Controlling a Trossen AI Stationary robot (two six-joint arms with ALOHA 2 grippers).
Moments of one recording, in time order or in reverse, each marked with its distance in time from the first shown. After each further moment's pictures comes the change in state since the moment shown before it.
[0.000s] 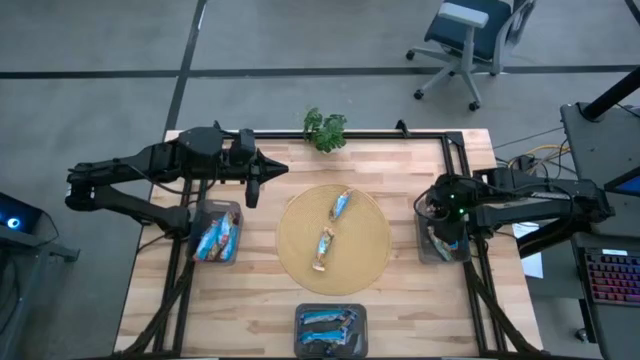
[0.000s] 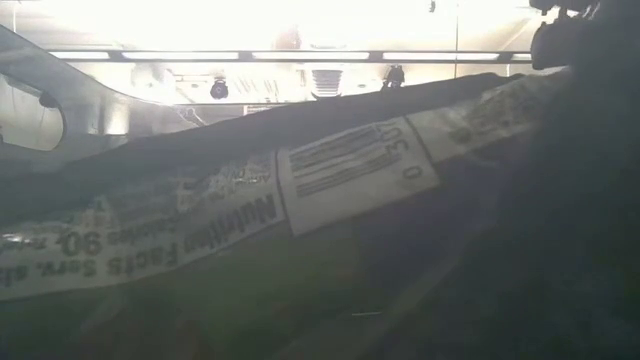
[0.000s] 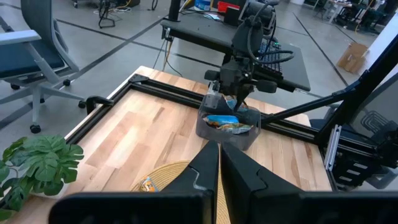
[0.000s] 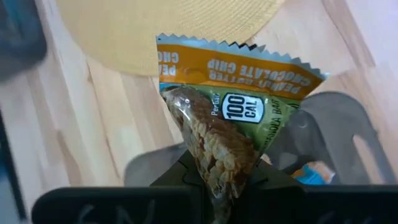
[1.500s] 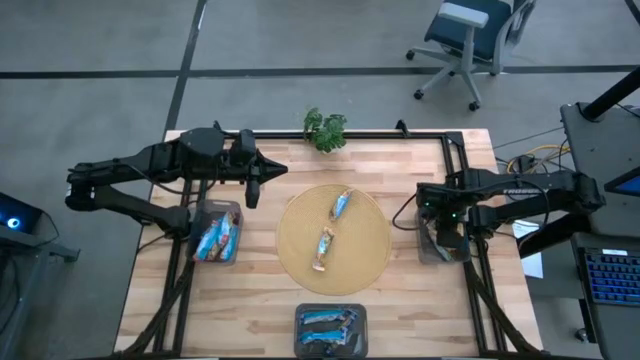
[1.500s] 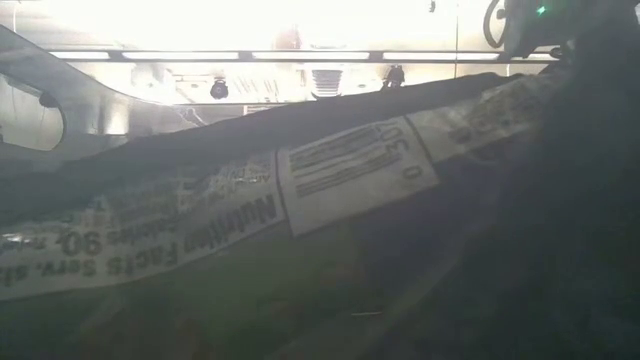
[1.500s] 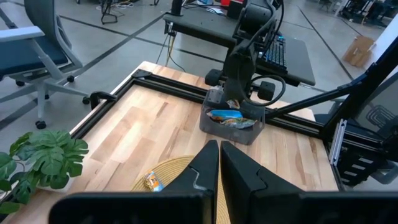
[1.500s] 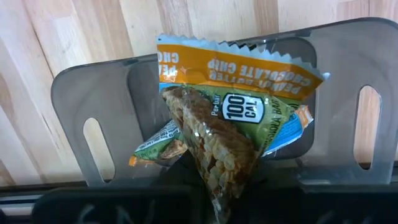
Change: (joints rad) left arm 0.001 0.000 0.000 -0.025 -0.008 0.008; right arm 0.000 0.280 0.026 -0.194 0.009 -0.275
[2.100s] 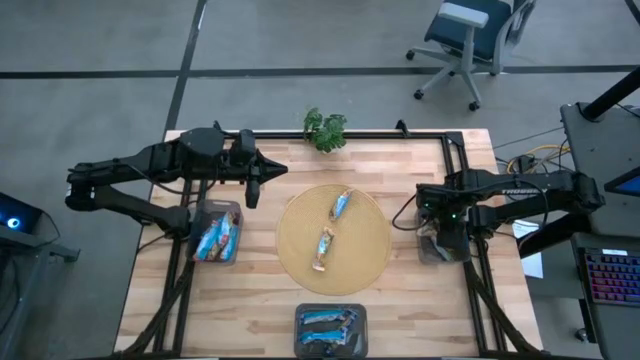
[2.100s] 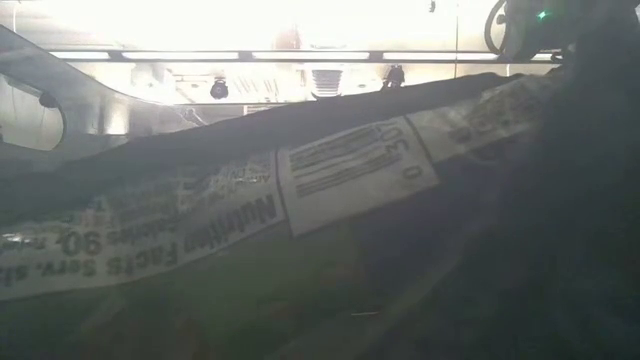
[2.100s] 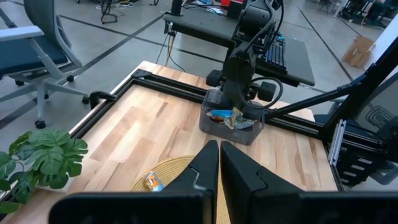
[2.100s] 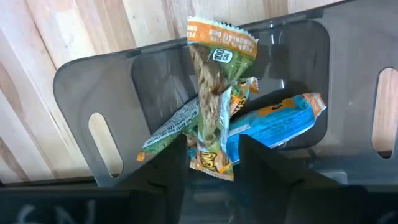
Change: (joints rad) left arm 0.000 0.000 0.000 0.000 0.000 -0.003; right arm -0.001 0.009 -0.009 -0.015 -0.028 0.039
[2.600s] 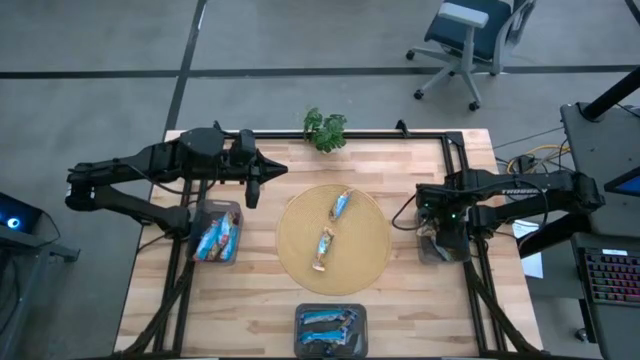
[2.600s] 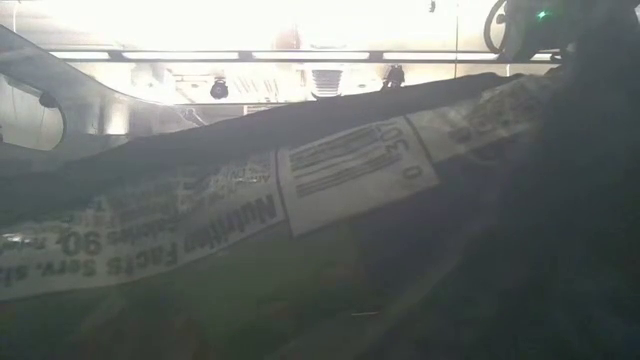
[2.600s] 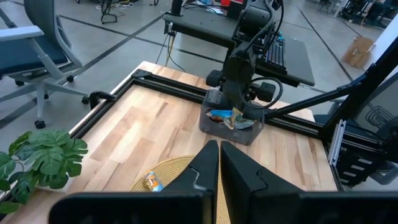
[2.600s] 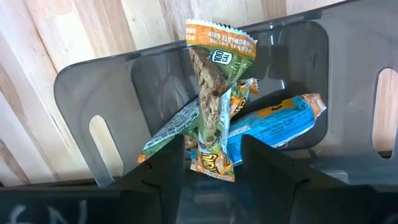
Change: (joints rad) left arm 0.000 0.000 0.000 0.000 0.000 -0.001; right arm 0.000 0.000 0.000 0.004 0.001 0.010
